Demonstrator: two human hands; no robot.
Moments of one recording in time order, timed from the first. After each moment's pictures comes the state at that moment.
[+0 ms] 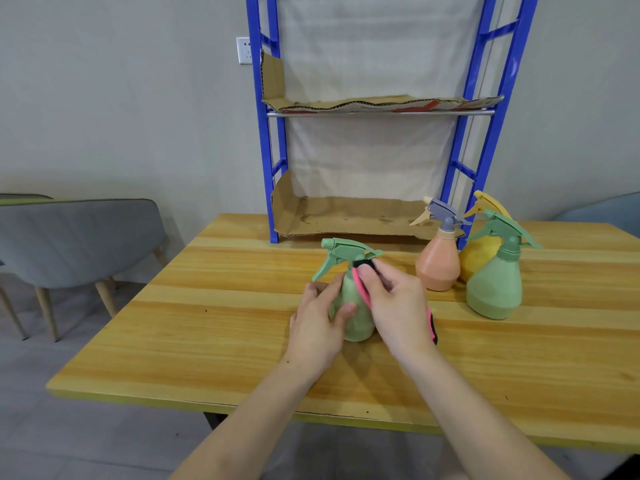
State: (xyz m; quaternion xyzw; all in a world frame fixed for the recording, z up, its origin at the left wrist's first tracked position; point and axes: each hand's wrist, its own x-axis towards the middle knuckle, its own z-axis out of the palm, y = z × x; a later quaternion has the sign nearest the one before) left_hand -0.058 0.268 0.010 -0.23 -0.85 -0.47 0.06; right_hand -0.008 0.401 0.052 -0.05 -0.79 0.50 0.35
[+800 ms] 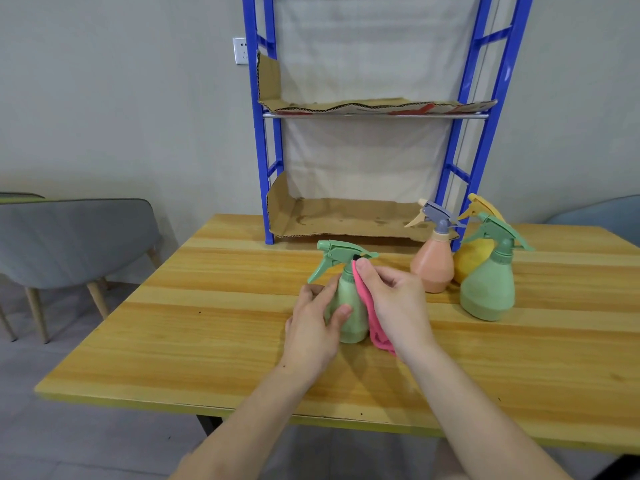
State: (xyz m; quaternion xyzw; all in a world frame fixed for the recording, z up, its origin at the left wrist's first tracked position) left_hand -0.057 0.270 0.007 -0.21 -0.85 -0.48 0.06; right_hand -0.004 0.404 0.069 -0.07 -0.73 0.62 0.29
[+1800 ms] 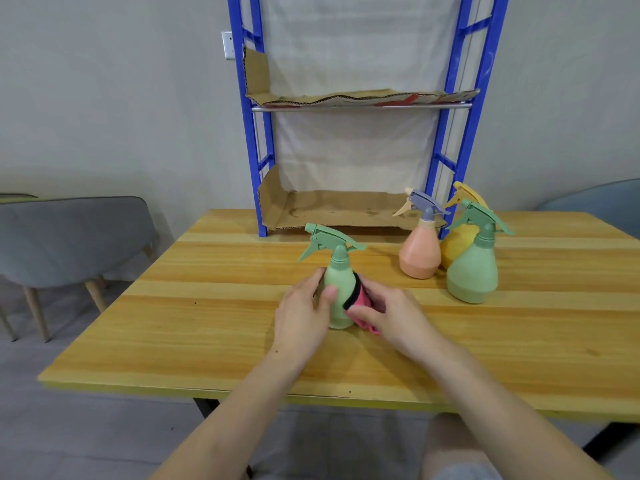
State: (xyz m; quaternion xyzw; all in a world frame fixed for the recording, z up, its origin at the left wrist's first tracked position) left_hand -0.044 0.267 0.022 -0.21 -0.88 -0.42 0.10; right_hand 0.011 0.450 0.021 0.01 -0.91 0.39 0.16
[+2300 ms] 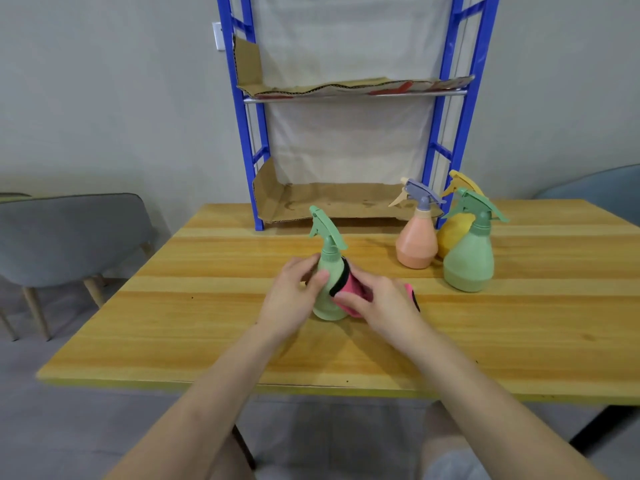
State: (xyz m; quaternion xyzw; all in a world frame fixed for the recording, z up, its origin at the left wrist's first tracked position) left_hand -0.057 0.256 0.043 -0.24 -0.85 -0.48 0.02; right_hand 0.012 0.434 0.031 0.00 -0.92 0.35 0.19
